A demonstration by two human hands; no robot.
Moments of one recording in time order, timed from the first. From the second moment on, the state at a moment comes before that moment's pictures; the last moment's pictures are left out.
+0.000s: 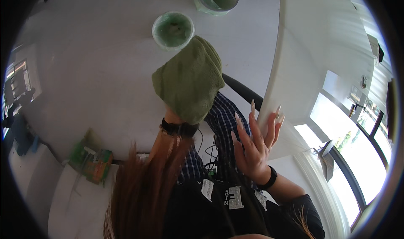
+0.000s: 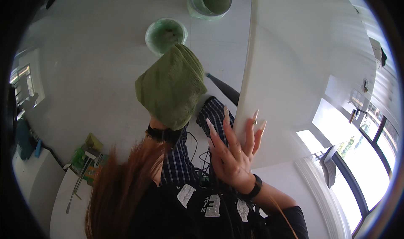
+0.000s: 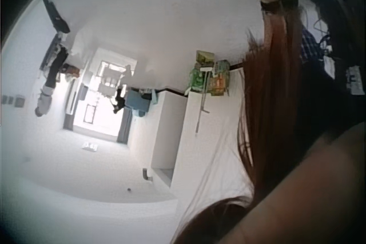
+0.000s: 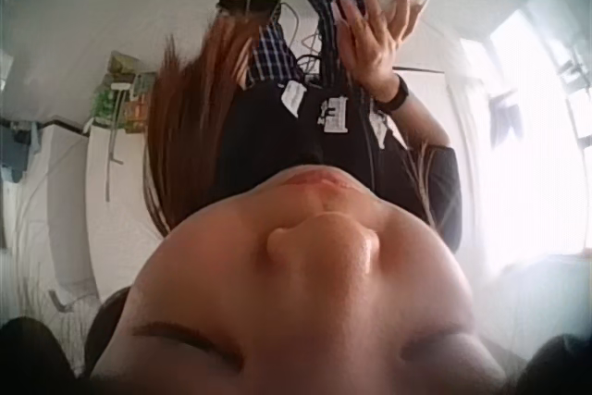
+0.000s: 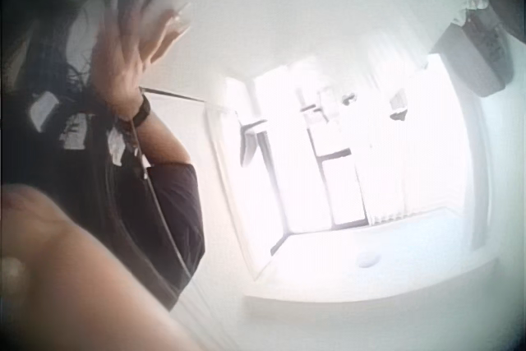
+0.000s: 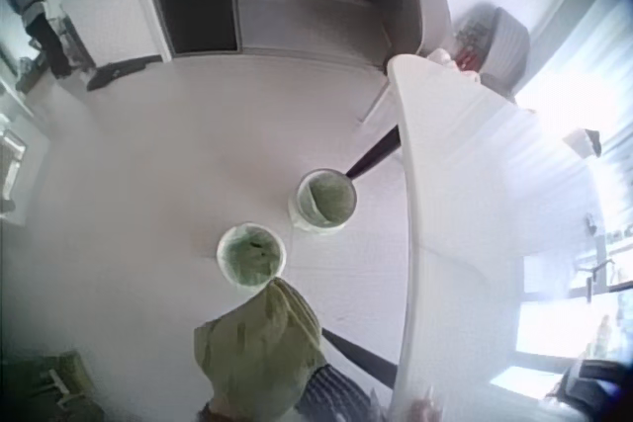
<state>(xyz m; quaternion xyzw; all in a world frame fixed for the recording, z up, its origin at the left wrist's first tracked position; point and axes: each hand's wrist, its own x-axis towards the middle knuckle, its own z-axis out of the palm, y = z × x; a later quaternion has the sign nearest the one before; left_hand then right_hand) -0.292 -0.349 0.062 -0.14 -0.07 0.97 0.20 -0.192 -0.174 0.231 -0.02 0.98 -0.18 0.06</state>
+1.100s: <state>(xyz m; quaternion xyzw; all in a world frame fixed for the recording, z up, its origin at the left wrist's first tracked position) -0.316 -0.493 0.170 -0.20 0.14 0.94 0.23 -0.212 -0.170 0.186 0.02 0.99 -0.12 0.01</state>
